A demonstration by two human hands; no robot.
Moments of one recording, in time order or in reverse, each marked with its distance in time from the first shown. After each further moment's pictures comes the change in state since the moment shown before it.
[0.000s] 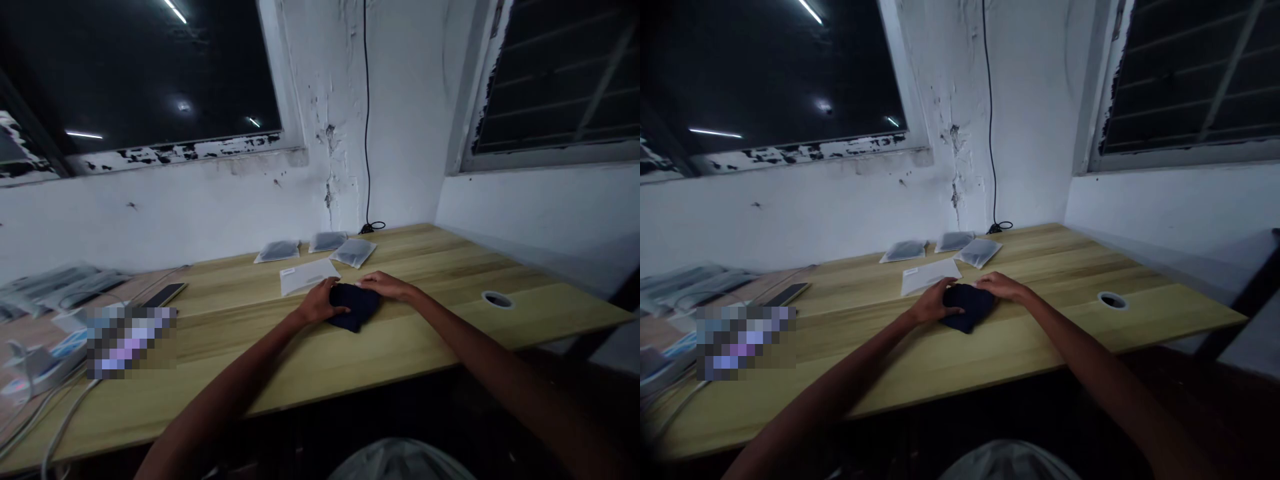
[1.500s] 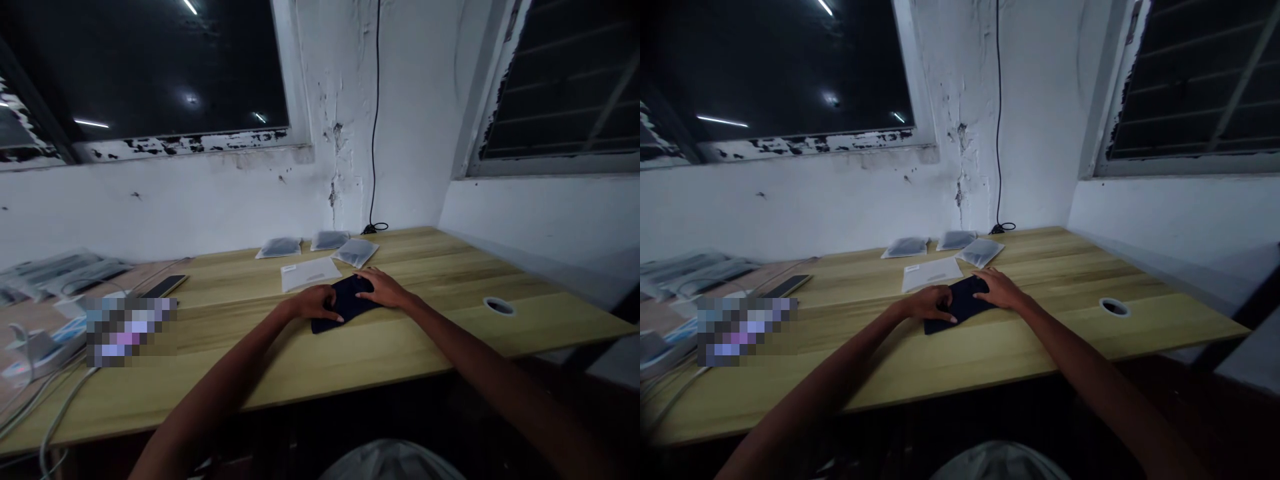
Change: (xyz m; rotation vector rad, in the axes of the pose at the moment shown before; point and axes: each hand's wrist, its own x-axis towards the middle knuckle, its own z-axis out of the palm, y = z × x) left_hand -0.001 0.000 -0.028 0.079 -0.320 0.106; right_hand 0.003 0.003 0.007 -0.712 0.232 -0.312
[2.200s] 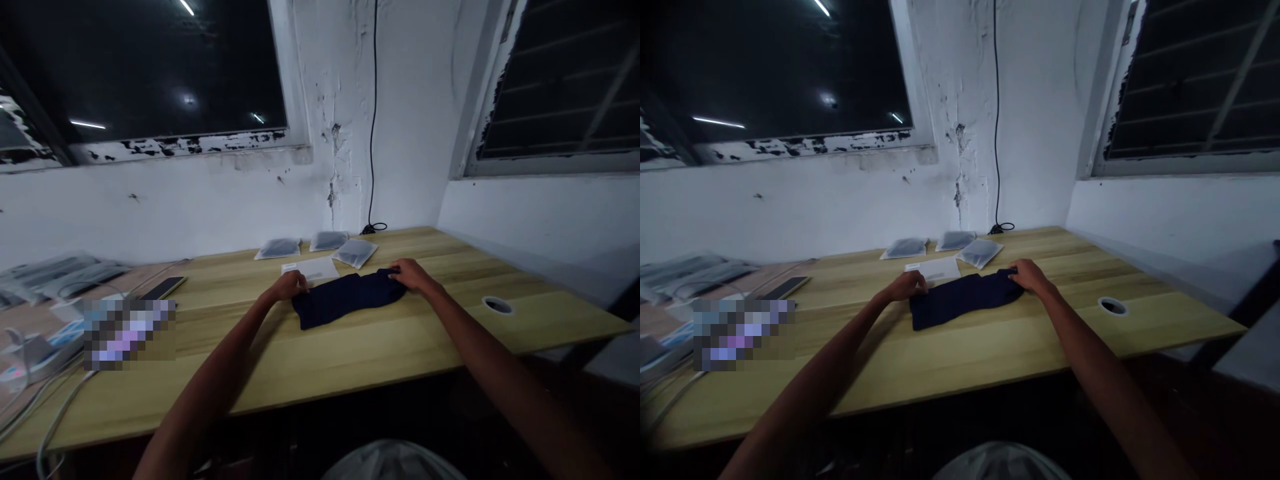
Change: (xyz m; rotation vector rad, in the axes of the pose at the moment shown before) left_hand -0.007 -0.087 -0.029 0.114 0.175 -0.242; right_hand -0.009 0.079 -0.041 -0.230 -0.020 0.324
